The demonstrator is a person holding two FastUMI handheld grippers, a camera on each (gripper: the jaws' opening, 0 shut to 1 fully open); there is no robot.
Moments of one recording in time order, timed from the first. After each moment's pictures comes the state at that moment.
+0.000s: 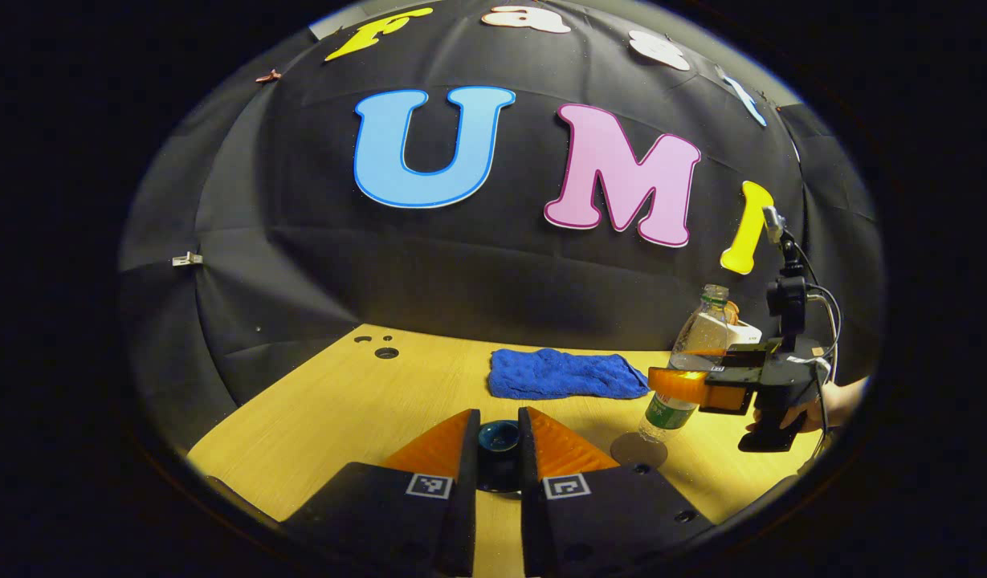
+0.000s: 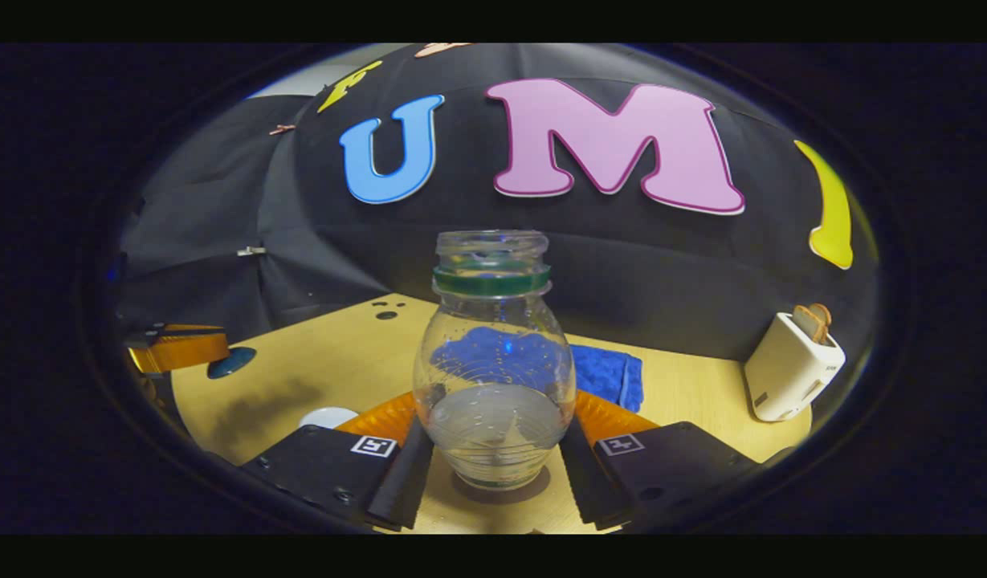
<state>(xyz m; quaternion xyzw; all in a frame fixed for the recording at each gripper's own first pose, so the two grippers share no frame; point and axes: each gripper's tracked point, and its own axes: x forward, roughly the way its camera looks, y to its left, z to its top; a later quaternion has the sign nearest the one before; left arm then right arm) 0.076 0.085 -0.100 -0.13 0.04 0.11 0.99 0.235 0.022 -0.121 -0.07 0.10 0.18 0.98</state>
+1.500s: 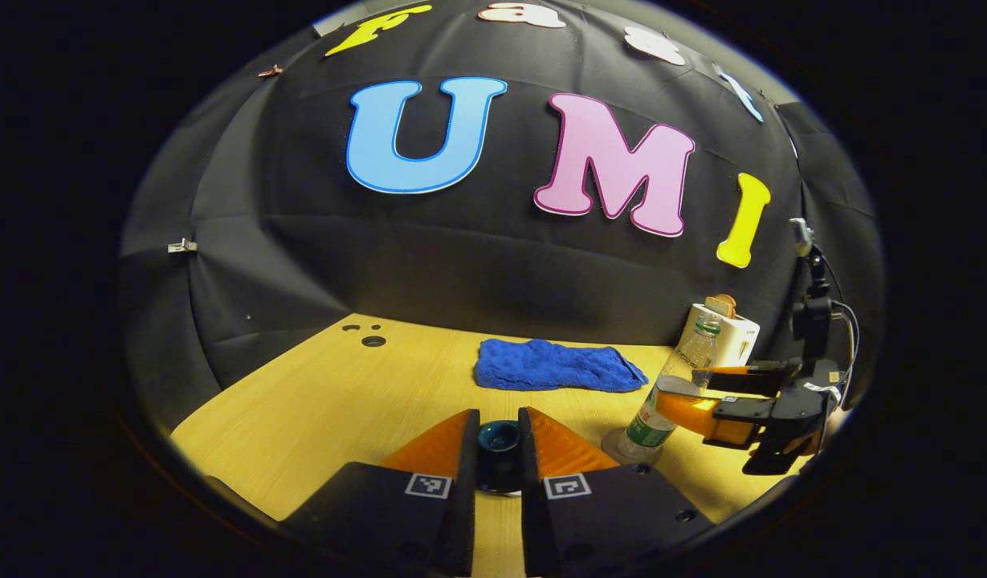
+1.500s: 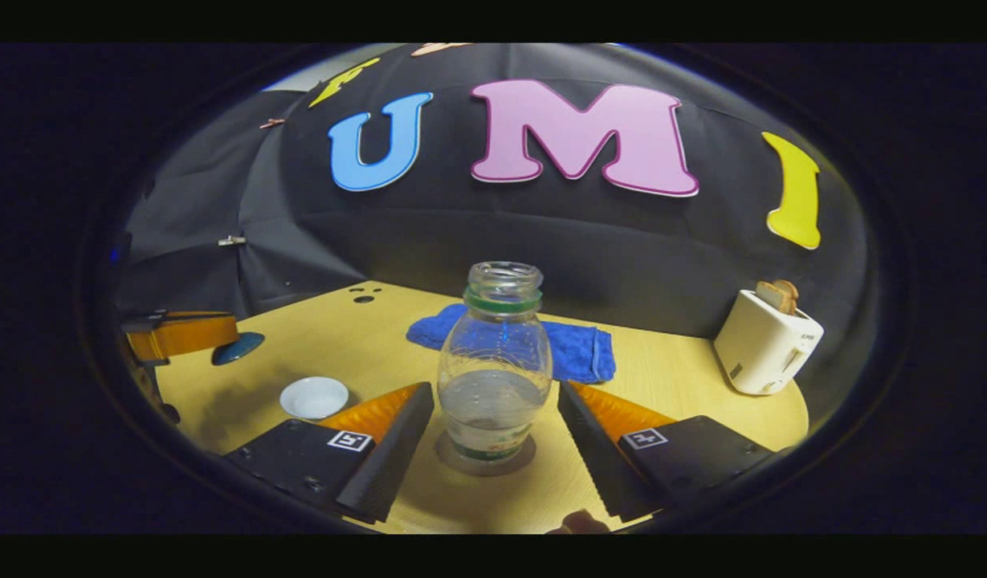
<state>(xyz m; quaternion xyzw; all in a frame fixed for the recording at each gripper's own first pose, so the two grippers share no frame) 0.094 0.065 -0.115 -0.13 0.03 0.11 0.98 0.190 -0.004 -0.137 -0.06 0.09 0.14 0.98</state>
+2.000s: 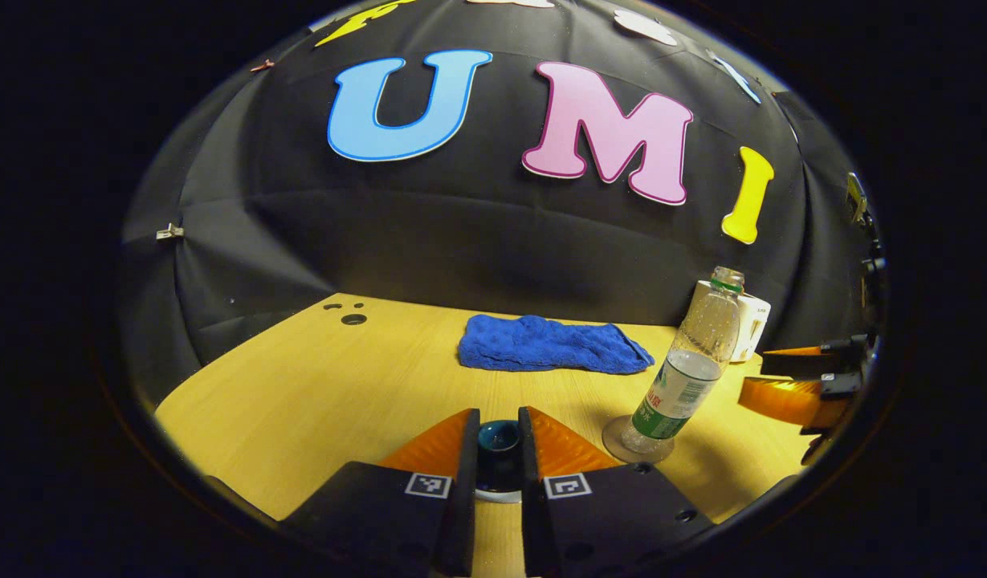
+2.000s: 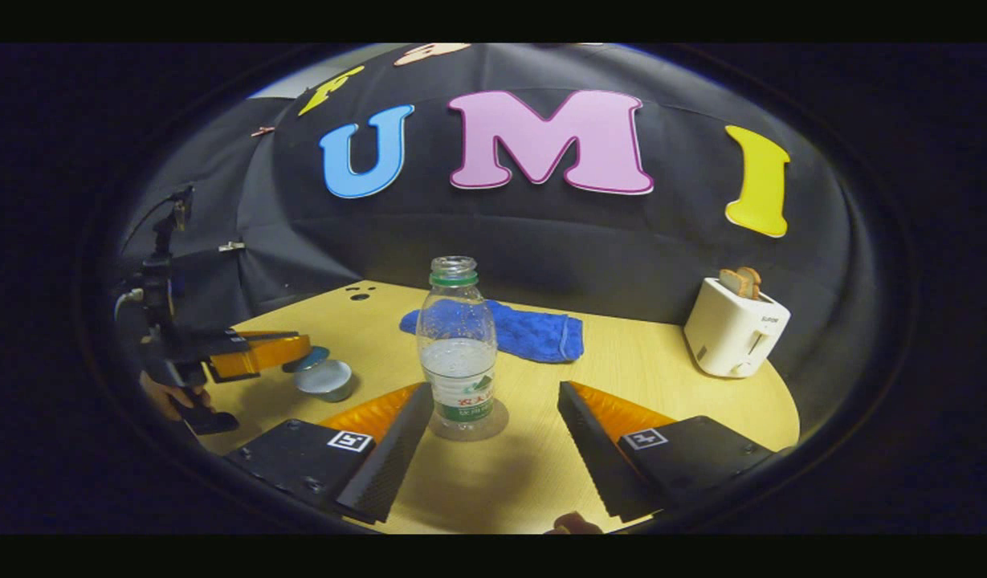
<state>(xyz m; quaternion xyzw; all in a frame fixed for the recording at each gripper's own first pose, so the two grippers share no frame) 0.144 0.039 -0.158 -0.13 0.06 0.10 0.98 0.139 -0.047 -0.131 -0.04 0.10 0.13 0.99</state>
